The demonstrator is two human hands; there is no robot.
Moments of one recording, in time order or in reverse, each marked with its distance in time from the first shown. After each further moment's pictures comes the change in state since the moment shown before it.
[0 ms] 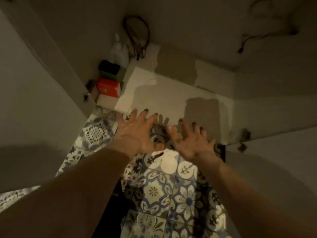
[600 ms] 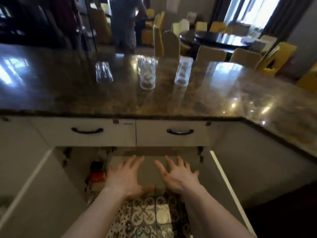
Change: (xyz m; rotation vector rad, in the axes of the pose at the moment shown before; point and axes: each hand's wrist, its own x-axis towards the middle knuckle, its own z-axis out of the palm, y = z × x) left_hand -0.324 0.120 -0.352 -0.035 0.189 0.144; right_hand -0.388 0.032 -0.320 0.225 0.175 0.074
